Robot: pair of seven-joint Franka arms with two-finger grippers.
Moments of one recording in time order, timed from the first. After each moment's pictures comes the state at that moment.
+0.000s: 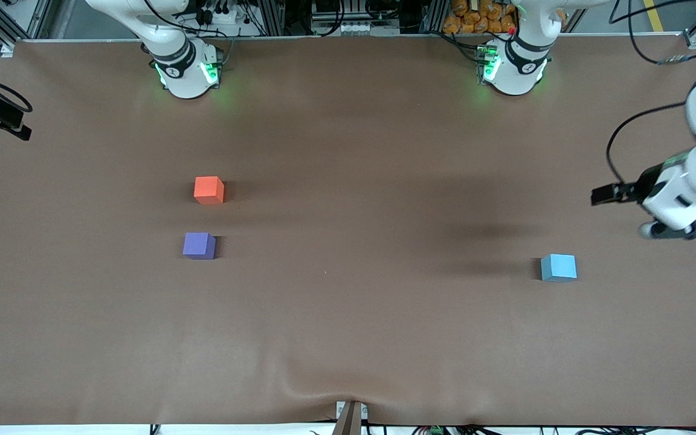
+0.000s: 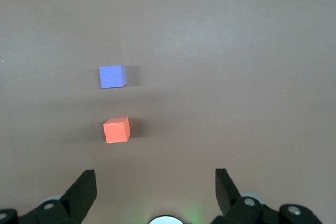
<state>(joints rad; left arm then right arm) -0.01 0.20 0.02 -1.75 0.00 1.79 -0.02 -0.04 -0.04 -0.03 -1.49 -0.01 1.40 -0.01</state>
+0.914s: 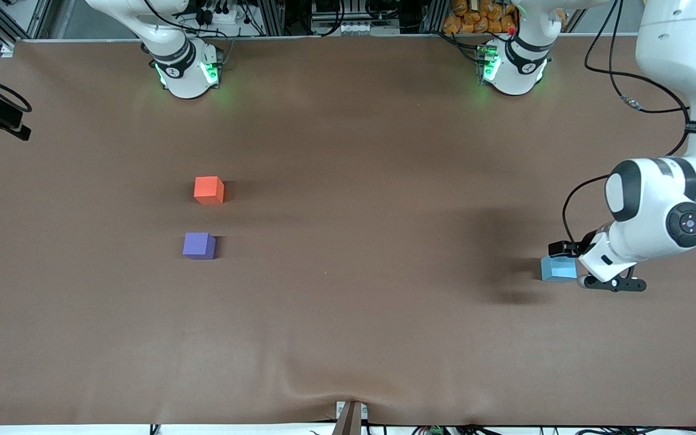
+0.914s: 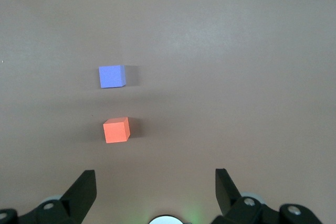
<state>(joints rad) -0.01 0.50 0.01 -1.77 0.00 2.18 0.08 -0.04 -0.04 -0.03 -1.49 -0.01 1.40 -0.01</state>
